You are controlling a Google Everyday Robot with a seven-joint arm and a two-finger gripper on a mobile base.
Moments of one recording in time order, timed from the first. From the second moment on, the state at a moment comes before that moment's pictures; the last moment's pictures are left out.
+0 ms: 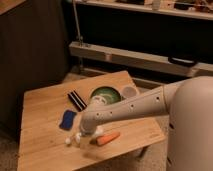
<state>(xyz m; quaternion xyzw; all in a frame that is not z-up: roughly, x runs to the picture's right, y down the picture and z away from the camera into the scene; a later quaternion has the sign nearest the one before) -0.125 0.239 0.773 -0.32 -0.16 0.03 0.93</state>
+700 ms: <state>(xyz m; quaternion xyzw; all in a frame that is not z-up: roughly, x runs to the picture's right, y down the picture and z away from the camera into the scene) -0.124 0.230 0.775 -0.32 -0.15 0.04 0.93</state>
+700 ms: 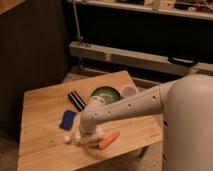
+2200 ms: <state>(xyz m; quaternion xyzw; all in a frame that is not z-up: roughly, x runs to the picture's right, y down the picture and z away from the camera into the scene) -0.074 -0.014 0.822 -0.26 -0.22 0.21 0.92</state>
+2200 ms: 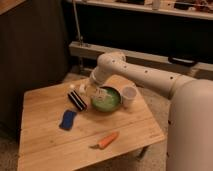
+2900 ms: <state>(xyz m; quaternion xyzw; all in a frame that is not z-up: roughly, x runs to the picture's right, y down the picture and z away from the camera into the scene) -0.063 -0.010 0.833 -0.23 -0.18 0.22 0.93</state>
